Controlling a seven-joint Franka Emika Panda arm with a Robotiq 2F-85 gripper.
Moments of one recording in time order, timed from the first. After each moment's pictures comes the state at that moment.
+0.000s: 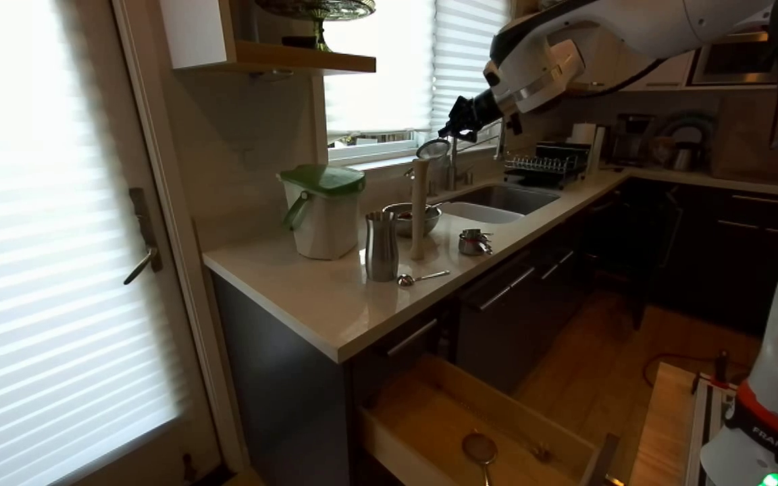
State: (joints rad) arm 0.08 0.03 -0.32 -1.90 1.11 2.79 -2.49
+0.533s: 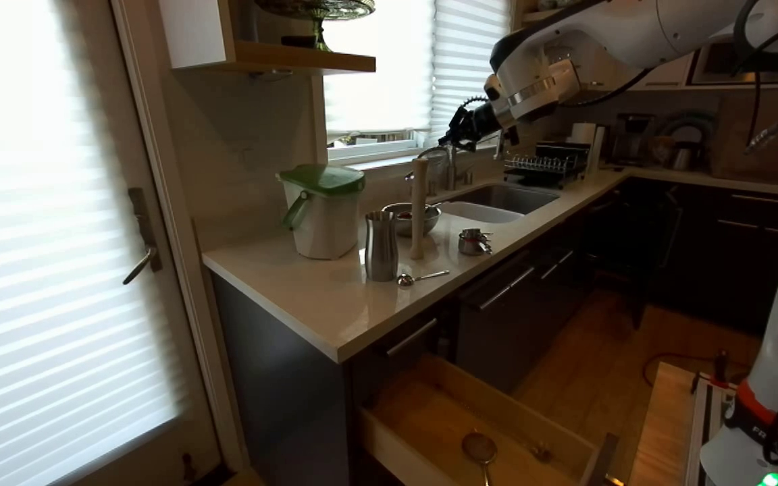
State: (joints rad) arm 0.04 0.11 -0.32 -1.85 1.32 2.74 -2.71
